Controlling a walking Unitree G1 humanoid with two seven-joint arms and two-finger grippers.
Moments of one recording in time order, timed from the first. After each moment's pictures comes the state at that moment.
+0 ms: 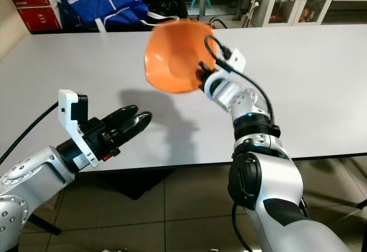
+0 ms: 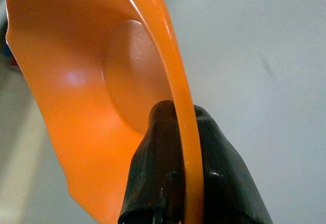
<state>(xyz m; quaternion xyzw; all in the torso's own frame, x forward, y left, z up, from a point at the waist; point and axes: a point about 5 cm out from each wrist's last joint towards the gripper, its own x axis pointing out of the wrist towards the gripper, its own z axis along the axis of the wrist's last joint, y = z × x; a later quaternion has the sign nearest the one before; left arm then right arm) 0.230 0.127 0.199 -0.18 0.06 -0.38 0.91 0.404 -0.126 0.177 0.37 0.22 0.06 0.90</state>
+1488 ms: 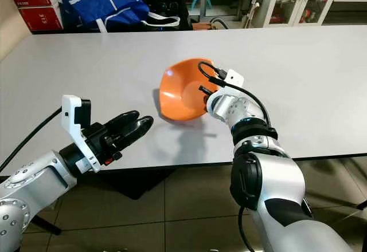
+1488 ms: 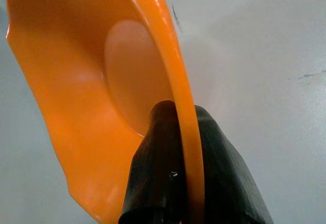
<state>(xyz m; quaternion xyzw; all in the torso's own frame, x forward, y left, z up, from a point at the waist) 0.227 0.125 0.193 -0.19 0.08 -0.37 0.91 0.396 -0.133 0.144 0.26 0.31 -0.02 0.92</state>
